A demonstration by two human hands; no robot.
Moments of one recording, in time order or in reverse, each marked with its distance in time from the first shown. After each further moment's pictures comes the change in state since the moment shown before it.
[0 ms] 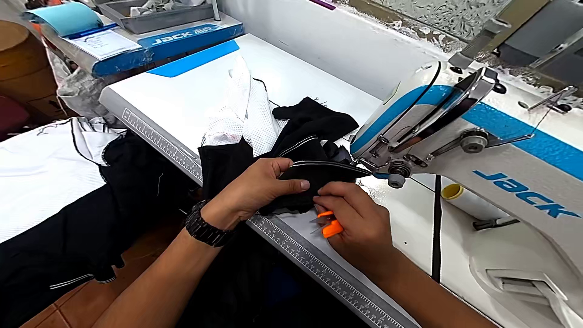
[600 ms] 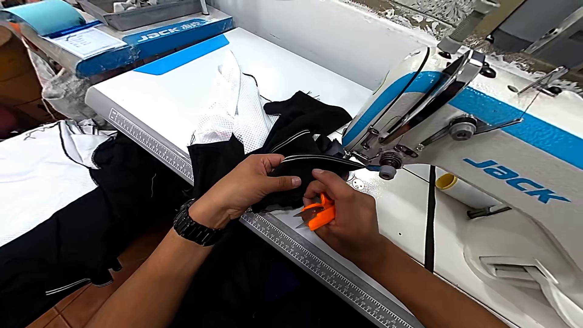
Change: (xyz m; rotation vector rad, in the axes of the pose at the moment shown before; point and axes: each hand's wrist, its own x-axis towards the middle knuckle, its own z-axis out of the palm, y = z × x) left_hand 0.000 0.001 0.001 -0.001 -0.006 -0.010; right_hand 0.007 -0.002 0.006 0.109 0.073 0.005
